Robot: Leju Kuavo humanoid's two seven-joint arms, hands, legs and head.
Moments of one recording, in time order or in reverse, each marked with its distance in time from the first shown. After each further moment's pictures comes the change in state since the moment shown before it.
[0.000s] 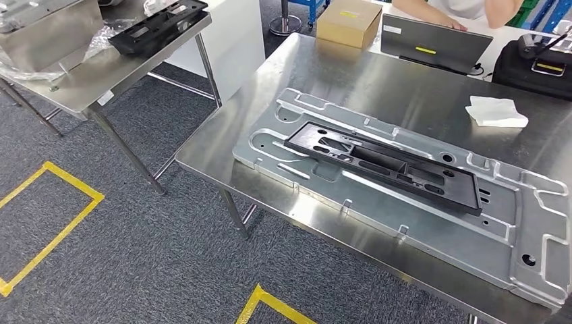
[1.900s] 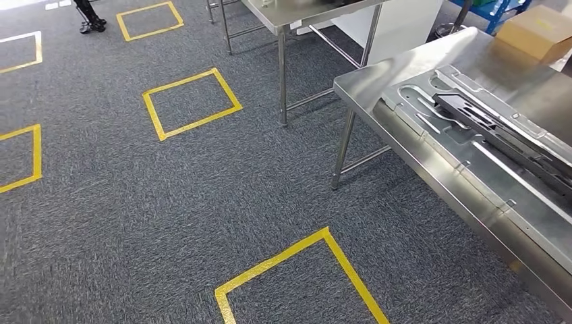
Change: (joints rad) left arm -0.009 -0.047 0.109 -0.027 0.075 0.087 0.043; right arm -0.367 -0.078 -0.186 2.069 0.540 0.058 0.529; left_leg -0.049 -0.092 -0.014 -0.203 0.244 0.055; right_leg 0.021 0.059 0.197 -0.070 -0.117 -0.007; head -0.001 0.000
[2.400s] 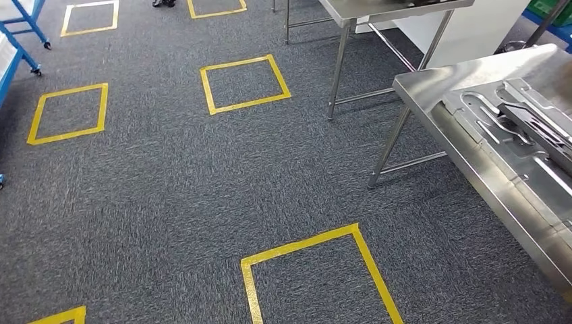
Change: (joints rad) left arm -0.015 -0.018 0.025 -0.013 0.040 0.058 0.006; right arm -0.008 -0.004 0.058 0.004 0.076 0.054 0.038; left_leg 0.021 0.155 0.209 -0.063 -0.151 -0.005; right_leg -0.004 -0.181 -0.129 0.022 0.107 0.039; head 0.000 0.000
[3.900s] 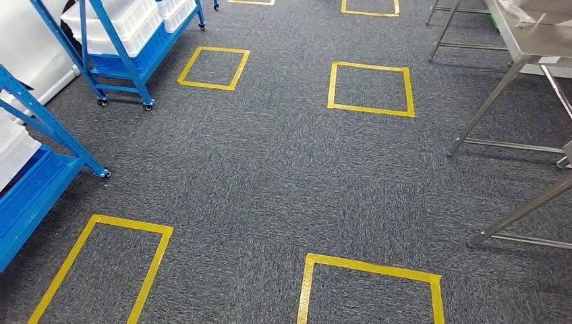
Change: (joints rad) left arm 0.006 -0.008 -0.083 -0.011 -0.078 -0.060 -0.126; right arm -0.039 0.015 0.103 -0.002 0.102 -0.025 -0.023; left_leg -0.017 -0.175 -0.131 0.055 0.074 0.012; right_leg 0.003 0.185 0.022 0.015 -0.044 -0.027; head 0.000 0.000
